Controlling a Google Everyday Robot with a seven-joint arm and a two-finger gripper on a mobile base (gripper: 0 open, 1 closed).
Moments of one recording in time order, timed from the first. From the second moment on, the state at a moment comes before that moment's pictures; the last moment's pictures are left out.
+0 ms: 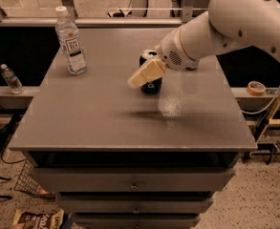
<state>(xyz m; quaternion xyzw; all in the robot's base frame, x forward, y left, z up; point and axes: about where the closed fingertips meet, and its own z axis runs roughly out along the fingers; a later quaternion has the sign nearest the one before) 0.600 -0.021 0.907 -0.48 0.77 0.17 0.37</state>
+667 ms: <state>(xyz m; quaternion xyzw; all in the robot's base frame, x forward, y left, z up) 0.610 -0.007 0.896 -0.50 0.76 0.20 0.37</state>
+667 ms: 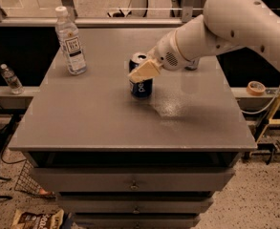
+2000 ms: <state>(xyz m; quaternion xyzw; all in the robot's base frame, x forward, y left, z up) 0.631 -0.003 0.937 -0.51 0.74 0.18 0.41</state>
